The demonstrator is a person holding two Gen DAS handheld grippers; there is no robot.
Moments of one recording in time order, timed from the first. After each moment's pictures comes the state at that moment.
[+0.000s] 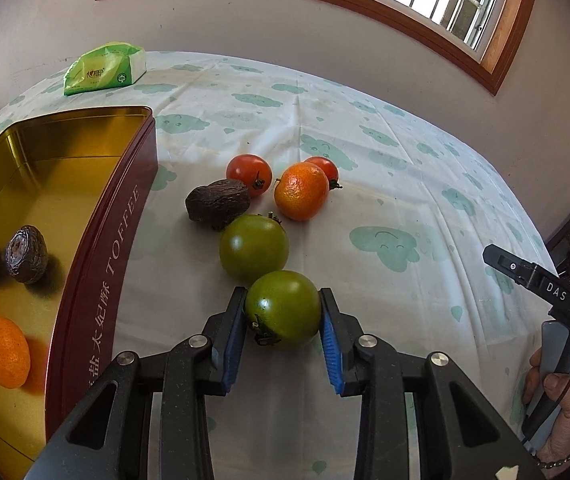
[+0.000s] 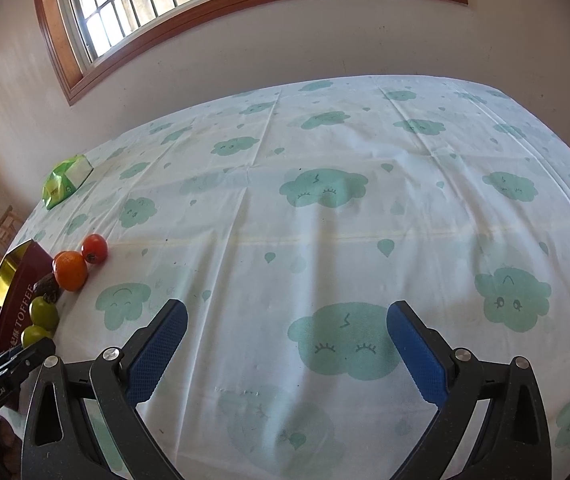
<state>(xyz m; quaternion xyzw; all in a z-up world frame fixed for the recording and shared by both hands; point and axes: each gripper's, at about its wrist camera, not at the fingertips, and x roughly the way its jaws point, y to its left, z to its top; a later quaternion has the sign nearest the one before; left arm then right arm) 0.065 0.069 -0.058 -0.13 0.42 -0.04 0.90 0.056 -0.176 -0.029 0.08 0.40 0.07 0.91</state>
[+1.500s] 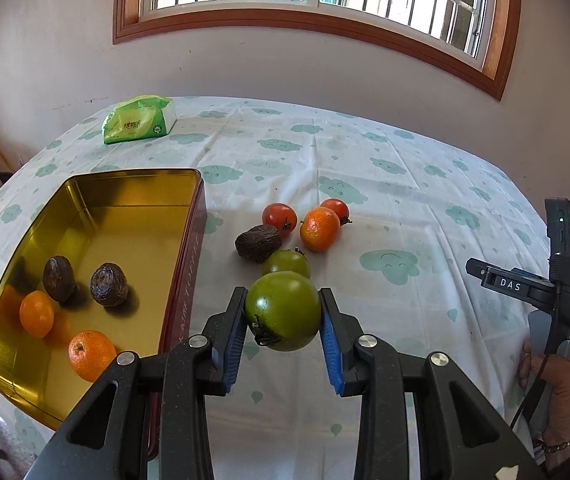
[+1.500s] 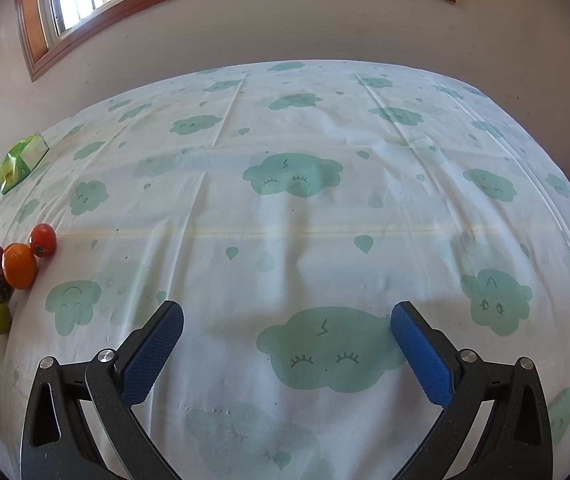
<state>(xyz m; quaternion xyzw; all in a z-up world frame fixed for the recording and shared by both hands) 0.030 0.070 -0.008 -0.07 0.38 0.01 0.92 0.073 -0.167 -0.037 0.03 0.44 0.00 0.90</state>
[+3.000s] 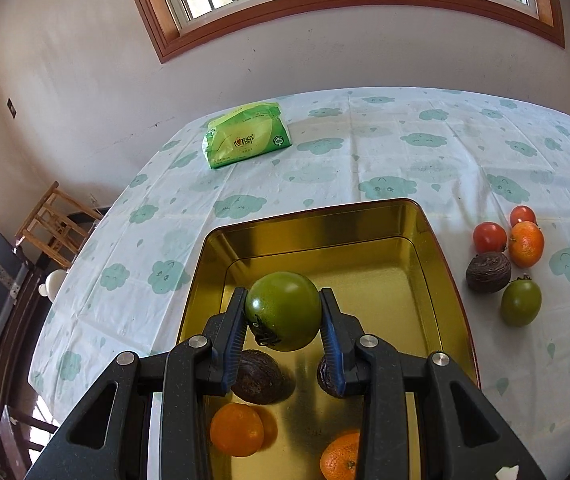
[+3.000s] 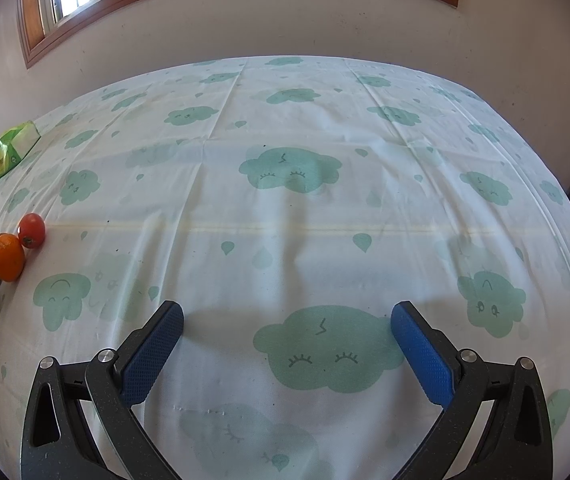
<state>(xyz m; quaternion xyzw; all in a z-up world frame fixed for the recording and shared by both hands) 0.080 0.196 -0.005 0.08 0.42 0.14 0.90 0.075 -0.162 -0.040 0.01 0.44 -0.01 0.90</state>
